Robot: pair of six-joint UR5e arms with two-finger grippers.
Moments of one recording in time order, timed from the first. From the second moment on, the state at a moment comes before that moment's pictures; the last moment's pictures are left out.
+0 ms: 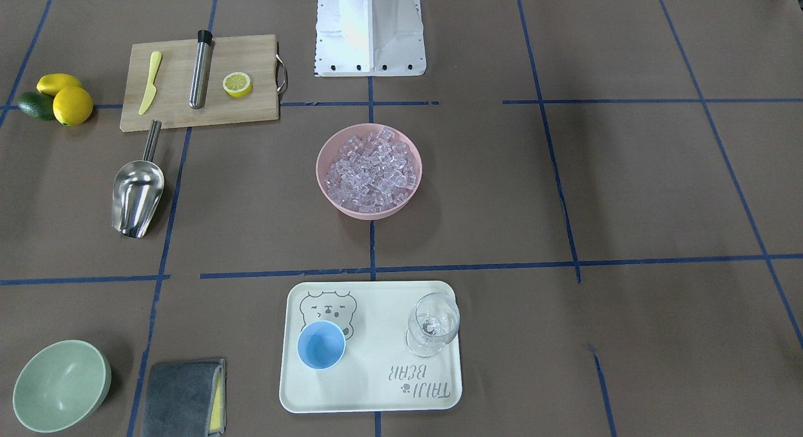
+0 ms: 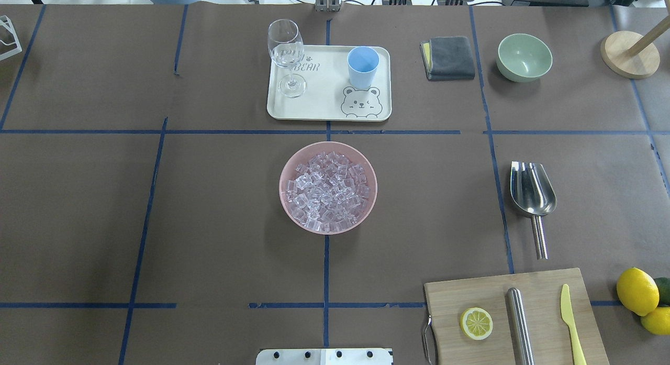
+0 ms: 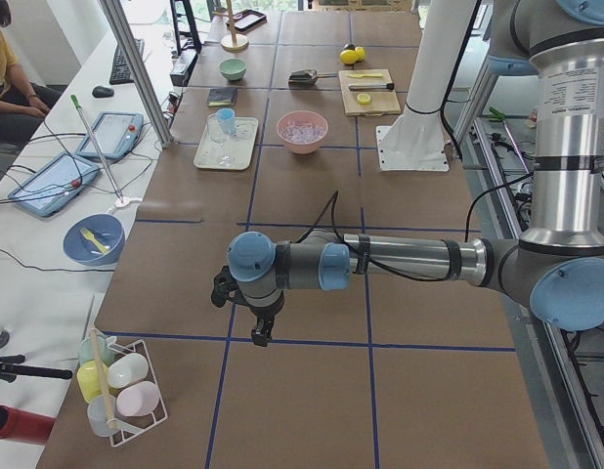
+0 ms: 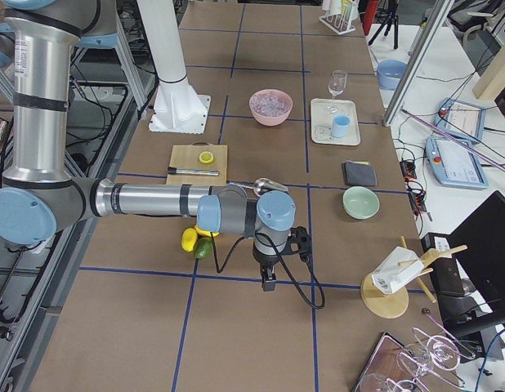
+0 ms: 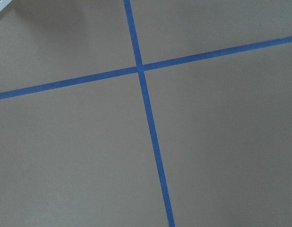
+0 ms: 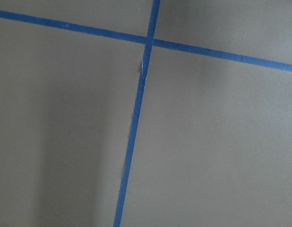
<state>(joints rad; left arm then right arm) -1.57 -1.52 -1.67 -1.50 -2.41 0.22 1.56 -1.70 1.72 -1.63 2.30 -0.18</state>
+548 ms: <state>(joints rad) -1.57 -1.52 -1.66 -1.50 -2.41 0.22 1.56 -1.70 1.72 -1.63 2.30 -0.18</state>
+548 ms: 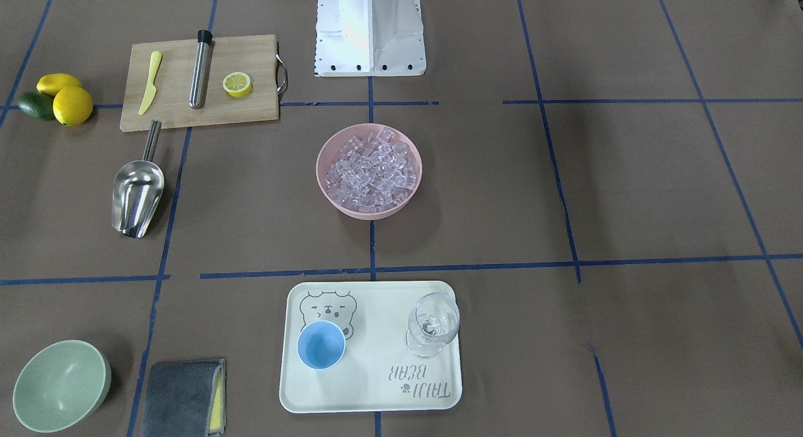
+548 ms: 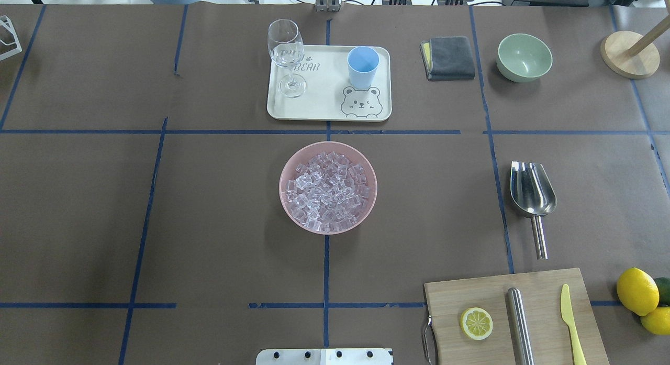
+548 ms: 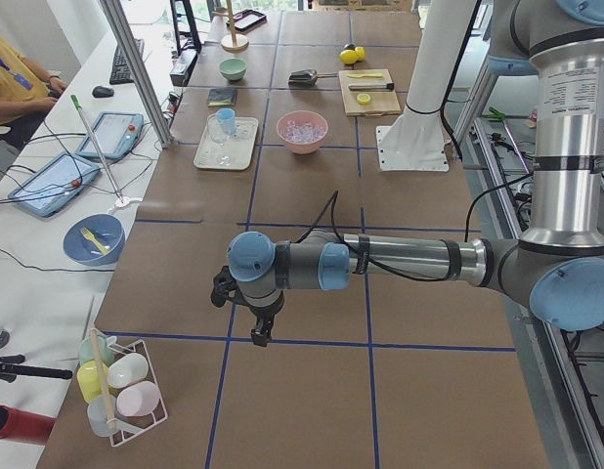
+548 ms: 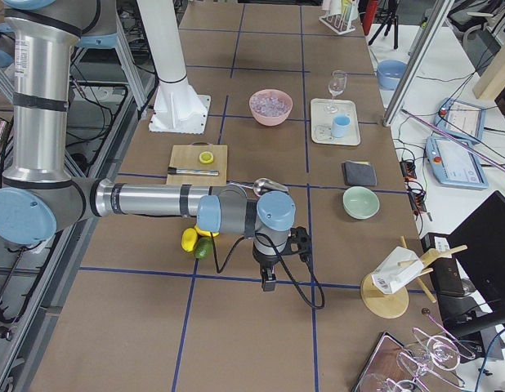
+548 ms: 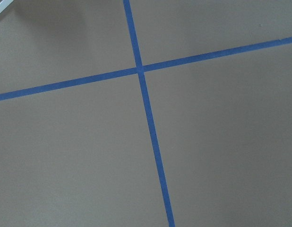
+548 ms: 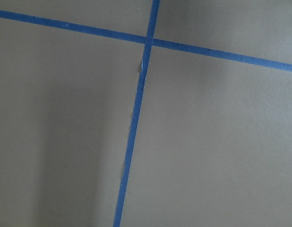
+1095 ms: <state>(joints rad) -1.57 -1.53 -1.67 -1.50 -2.32 0.22 1.56 -1.70 1.72 -1.56 2.30 -0.17</state>
